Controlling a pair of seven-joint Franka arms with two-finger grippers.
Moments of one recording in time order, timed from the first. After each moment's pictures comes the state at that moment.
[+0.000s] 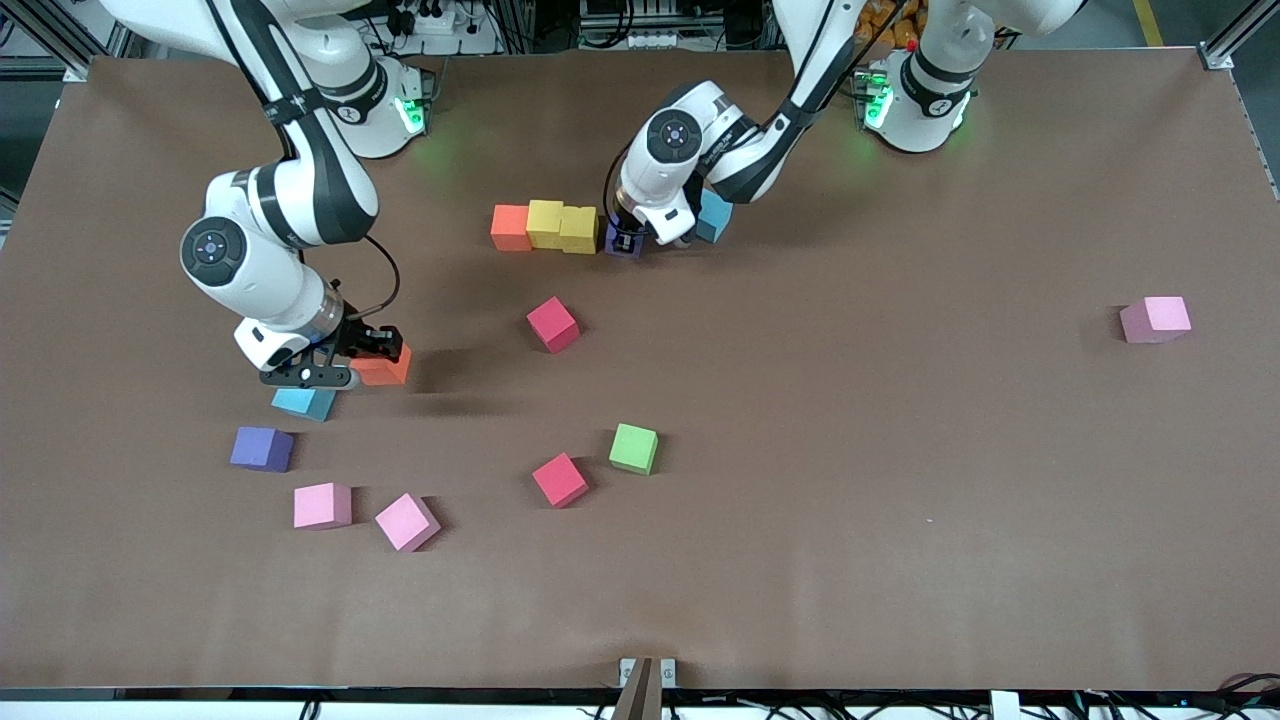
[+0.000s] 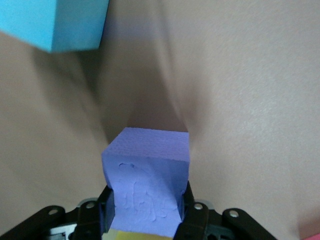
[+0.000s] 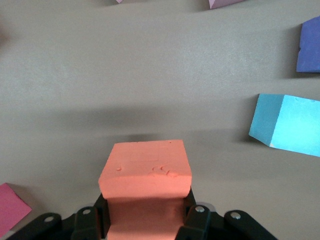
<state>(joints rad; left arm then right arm) -0.81 0.50 -0.28 -2.06 -0.35 2.61 -2.12 0.17 0.17 0.03 -2.21 0.08 2.37 0.19</state>
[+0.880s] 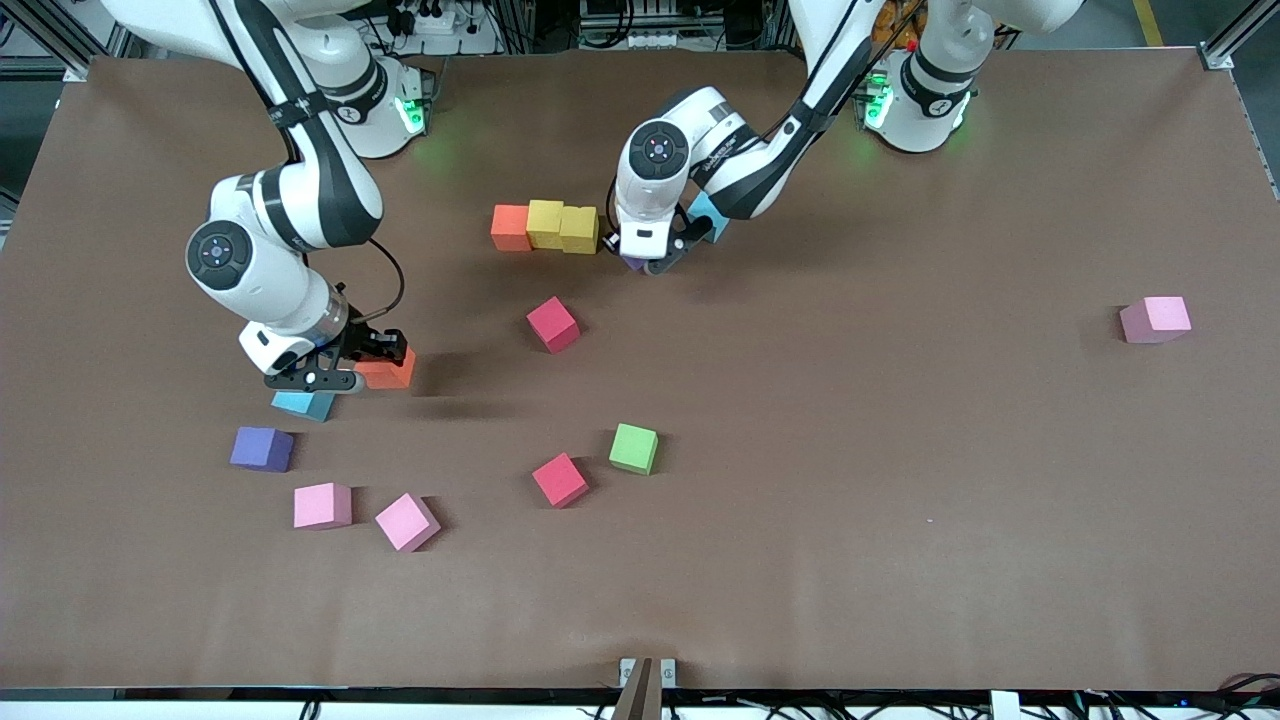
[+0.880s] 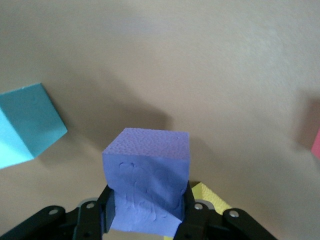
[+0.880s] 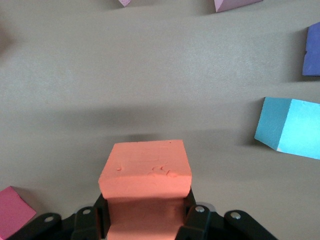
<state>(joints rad) -0.76 0.49 -0.27 -1.92 -0.21 2.36 -1.49 0.18 0.19 0.03 -2.19 0.08 2.36 0.20</state>
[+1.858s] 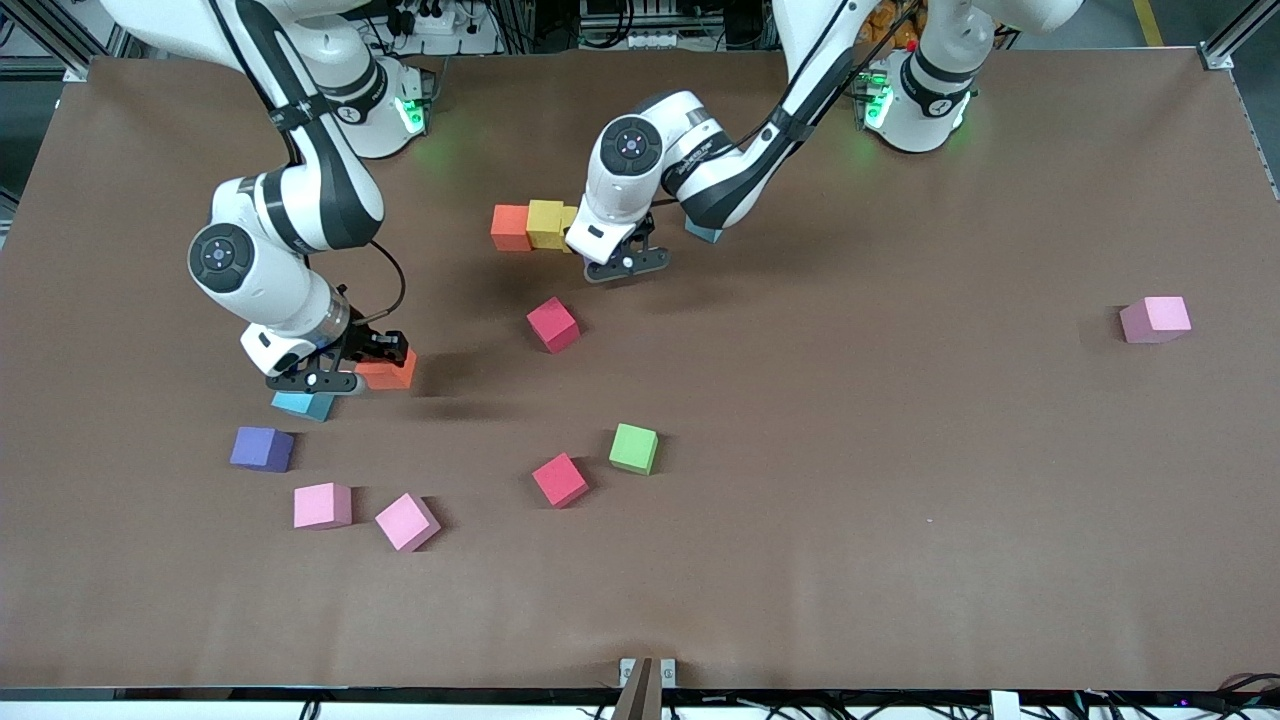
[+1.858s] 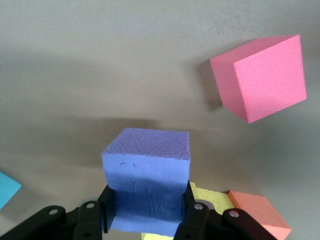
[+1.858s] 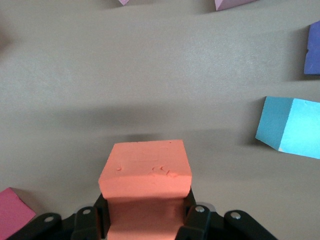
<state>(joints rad) -0.77 0.58 -0.28 -1.74 -0.12 2.35 -1.15 0.18 0.20 0.03 -2.19 0.08 2.36 0.20</state>
